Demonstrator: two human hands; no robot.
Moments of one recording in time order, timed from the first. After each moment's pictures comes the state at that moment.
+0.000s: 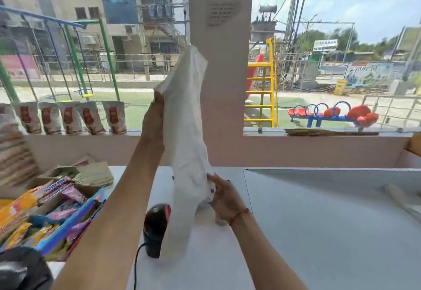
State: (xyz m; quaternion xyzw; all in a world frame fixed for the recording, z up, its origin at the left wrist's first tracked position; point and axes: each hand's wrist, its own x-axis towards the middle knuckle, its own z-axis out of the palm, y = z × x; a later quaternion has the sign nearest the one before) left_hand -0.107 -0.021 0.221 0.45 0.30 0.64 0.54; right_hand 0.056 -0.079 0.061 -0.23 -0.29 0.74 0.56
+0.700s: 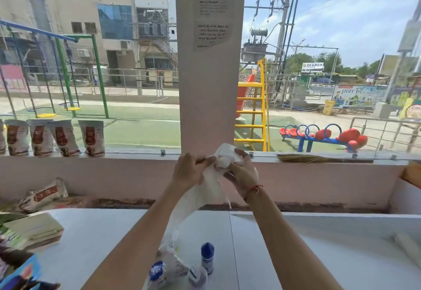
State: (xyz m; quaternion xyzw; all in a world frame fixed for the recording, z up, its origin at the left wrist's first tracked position) left_hand 0.034 0.122 0.182 0.73 0.49 0.43 0.21; right_hand 0.185 0.105 0.167 -0.40 -0.37 0.51 0.67
